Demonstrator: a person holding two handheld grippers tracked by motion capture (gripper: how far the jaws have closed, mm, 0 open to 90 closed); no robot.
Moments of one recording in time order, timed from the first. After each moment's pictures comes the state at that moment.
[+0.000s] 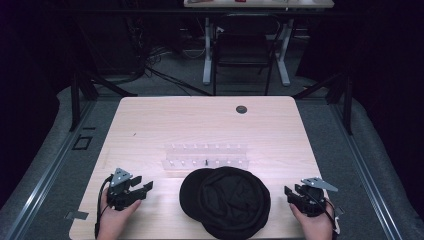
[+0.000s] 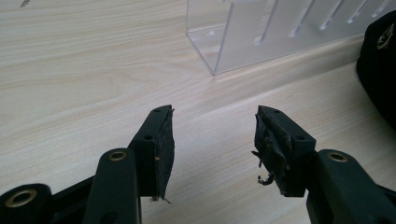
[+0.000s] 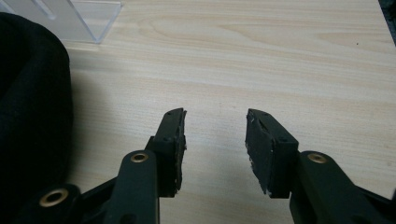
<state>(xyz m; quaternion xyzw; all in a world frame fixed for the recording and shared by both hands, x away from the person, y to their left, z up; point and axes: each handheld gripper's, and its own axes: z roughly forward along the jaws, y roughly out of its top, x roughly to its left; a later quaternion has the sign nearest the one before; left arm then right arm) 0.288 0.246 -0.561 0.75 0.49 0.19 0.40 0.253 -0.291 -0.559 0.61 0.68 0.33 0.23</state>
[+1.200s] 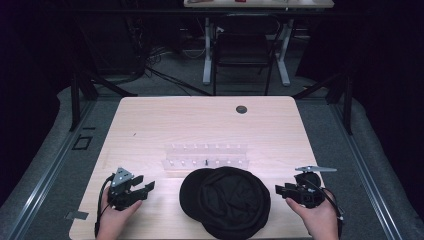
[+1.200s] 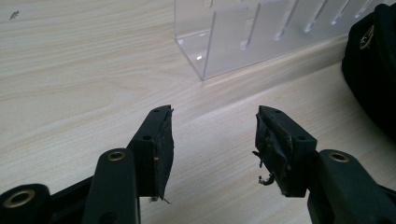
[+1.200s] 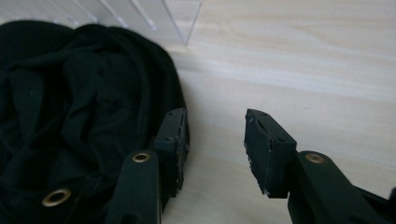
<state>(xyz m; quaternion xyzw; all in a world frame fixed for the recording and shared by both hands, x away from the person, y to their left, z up) 0.286 0.244 -0.555 0.76 0.47 0.19 0.41 0.259 -0.265 -0.492 0.61 0.72 0.31 0.09</state>
